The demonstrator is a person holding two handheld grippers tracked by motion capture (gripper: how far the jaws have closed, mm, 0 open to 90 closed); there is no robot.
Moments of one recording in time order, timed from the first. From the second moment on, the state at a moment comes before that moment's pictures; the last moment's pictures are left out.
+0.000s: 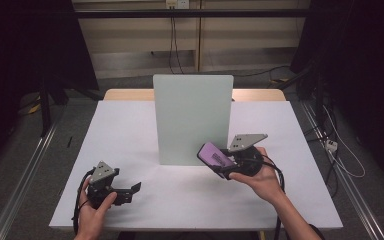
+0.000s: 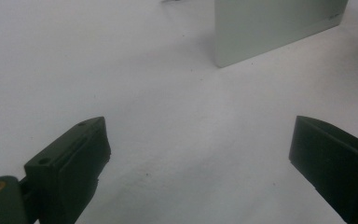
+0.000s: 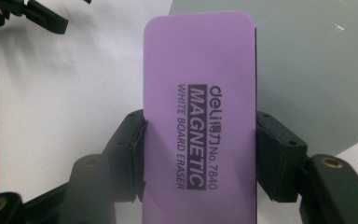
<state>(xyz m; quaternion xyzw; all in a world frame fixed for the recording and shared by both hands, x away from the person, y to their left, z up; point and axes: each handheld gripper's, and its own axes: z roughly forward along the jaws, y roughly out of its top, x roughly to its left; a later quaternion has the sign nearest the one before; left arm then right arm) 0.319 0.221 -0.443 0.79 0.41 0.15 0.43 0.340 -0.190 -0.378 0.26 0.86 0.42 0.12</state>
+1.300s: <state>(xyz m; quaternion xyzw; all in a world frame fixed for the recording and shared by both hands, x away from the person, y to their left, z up) 0.319 0.222 -0.444 0.79 0.41 0.15 0.43 0.336 -0.145 -0.395 0.18 0.92 0.34 0.05</state>
